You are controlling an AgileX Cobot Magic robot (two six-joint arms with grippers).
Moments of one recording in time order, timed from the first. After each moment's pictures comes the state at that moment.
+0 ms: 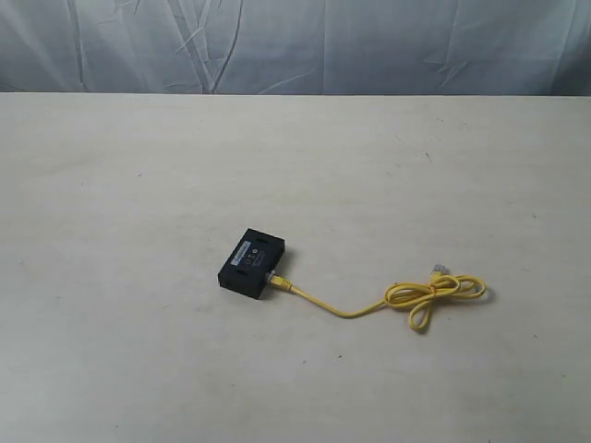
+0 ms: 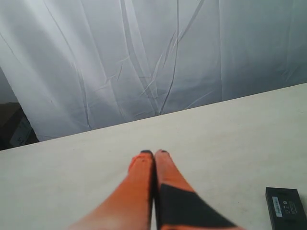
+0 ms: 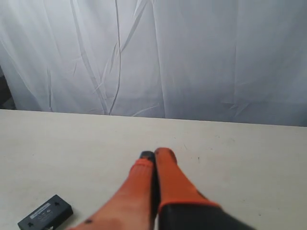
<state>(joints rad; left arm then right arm) 0.08 0.31 -0.58 -0.50 0.59 0.61 0.29 0.26 -0.44 0.01 0.40 0.04</state>
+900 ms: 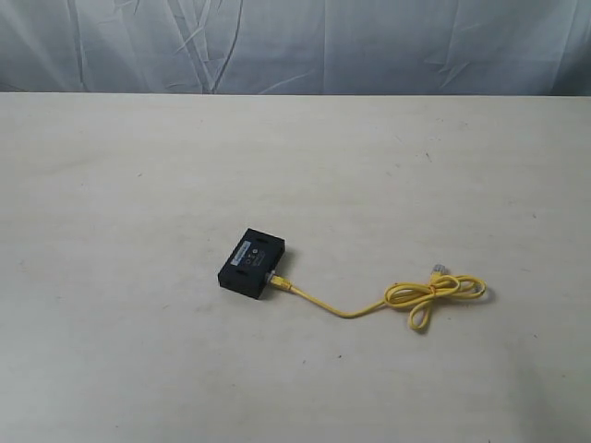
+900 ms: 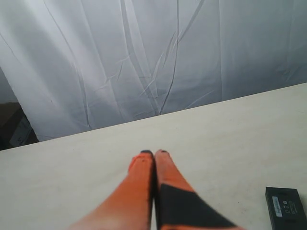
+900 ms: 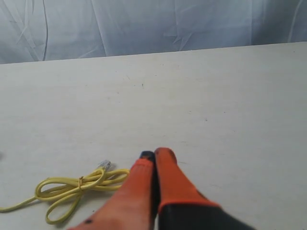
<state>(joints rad) 0.08 0.31 -0.58 -0.50 0.59 0.61 0.10 0.01 0.00 0.01 0.36 0.04</state>
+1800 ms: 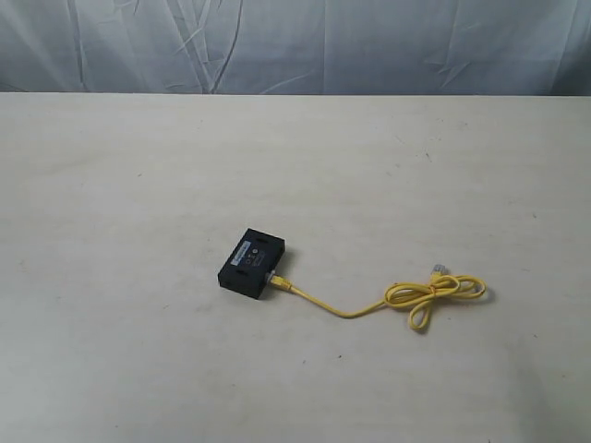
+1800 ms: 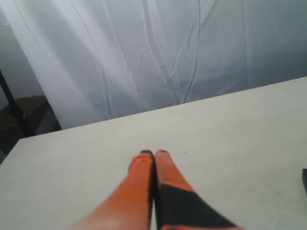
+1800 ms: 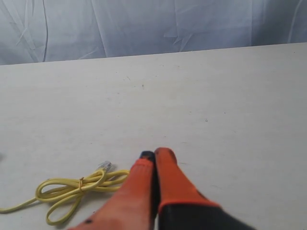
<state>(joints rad) 0.08 0.12 -0.31 -0.44 0.45 0.61 0.10 0.01 0.00 0.01 0.36 0.04</state>
